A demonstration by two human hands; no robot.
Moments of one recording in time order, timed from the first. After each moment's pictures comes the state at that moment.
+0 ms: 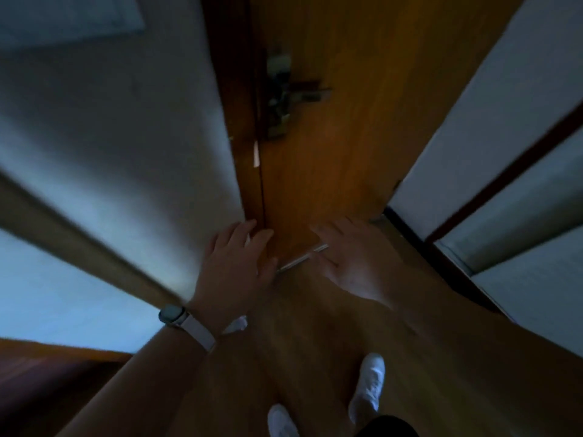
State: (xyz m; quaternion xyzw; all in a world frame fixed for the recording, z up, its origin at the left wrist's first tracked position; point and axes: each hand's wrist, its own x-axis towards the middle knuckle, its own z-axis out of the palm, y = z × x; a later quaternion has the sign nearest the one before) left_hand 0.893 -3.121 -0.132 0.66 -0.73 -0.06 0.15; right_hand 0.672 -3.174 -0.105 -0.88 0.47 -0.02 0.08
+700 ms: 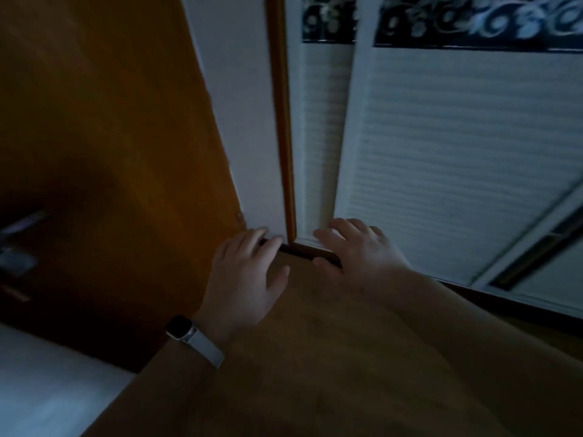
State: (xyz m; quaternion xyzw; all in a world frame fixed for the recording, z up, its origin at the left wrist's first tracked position) left_hand 0.497 -3.073 -0.029 0.35 -0.92 -0.02 0.17; right_hand 0.295 -2.982 -0.008 -0.65 0.75 -0.09 0.00
